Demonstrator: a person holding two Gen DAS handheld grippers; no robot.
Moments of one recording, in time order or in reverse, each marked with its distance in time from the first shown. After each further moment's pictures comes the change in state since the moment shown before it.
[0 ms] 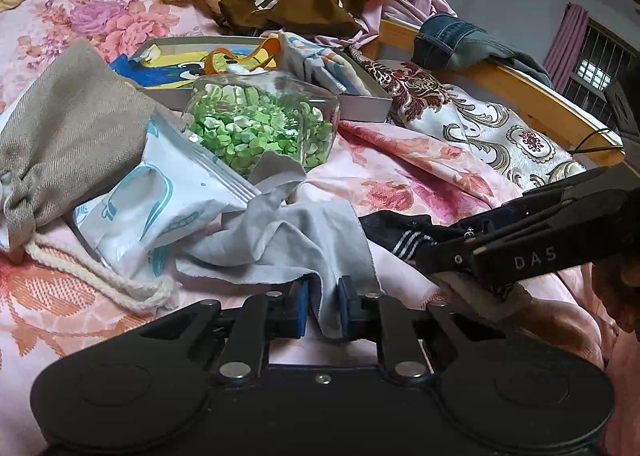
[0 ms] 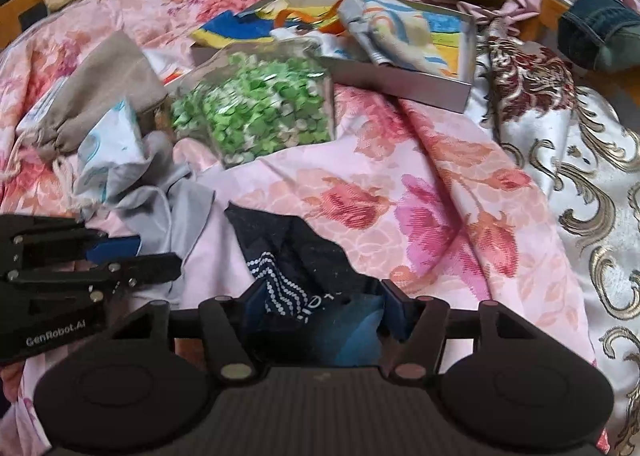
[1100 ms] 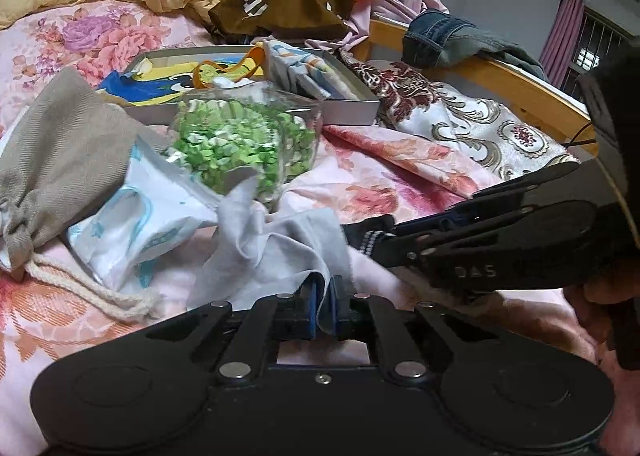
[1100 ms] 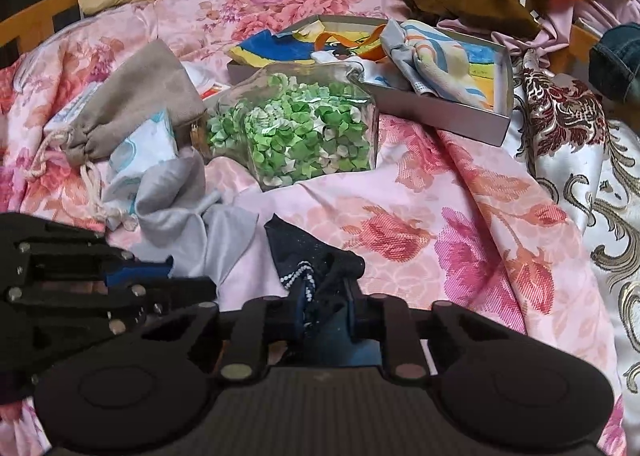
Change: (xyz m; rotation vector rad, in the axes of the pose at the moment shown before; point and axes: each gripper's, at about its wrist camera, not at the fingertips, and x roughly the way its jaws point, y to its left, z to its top) left arm -0.007 -0.022 0.007 0.038 0.001 0.016; right arm 0.001 0.006 0.002 -0.014 -0.100 0.083
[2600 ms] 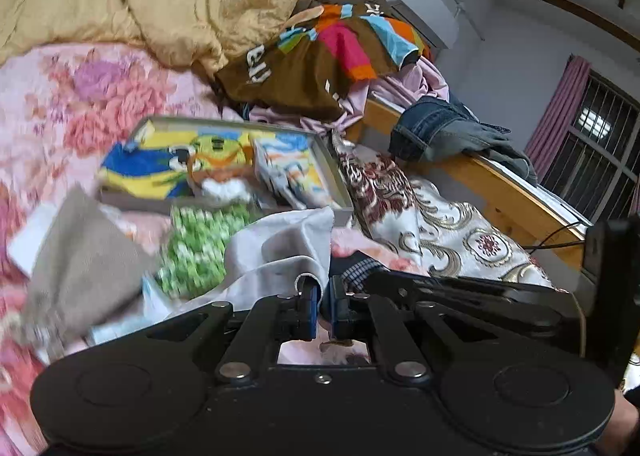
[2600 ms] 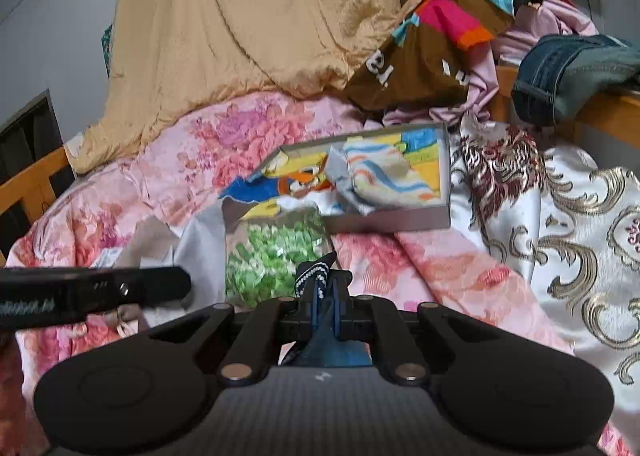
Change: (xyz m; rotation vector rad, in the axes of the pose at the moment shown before) left arm -0.054 -0.022 0.084 -0.087 -0.130 -0.015; right arm -0.063 -0.039 0.015 0.257 -0.353 0.047
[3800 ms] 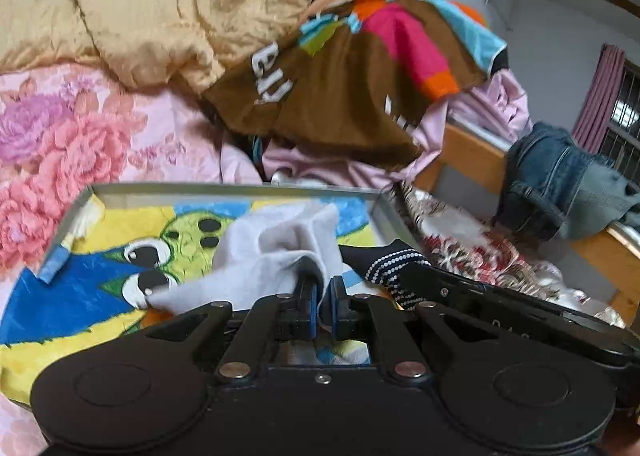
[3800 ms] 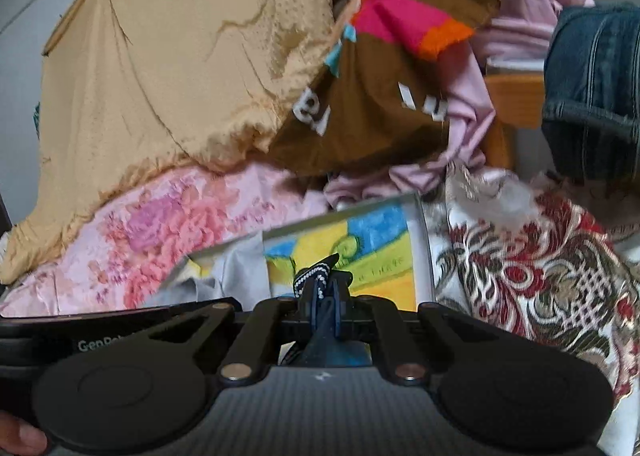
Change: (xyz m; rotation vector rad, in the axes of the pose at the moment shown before) left arm 0.251 0.063 0.137 0.042 0.011 0.076; right arm 0.201 -0.102 0.101 0.154 -0.100 -0.050
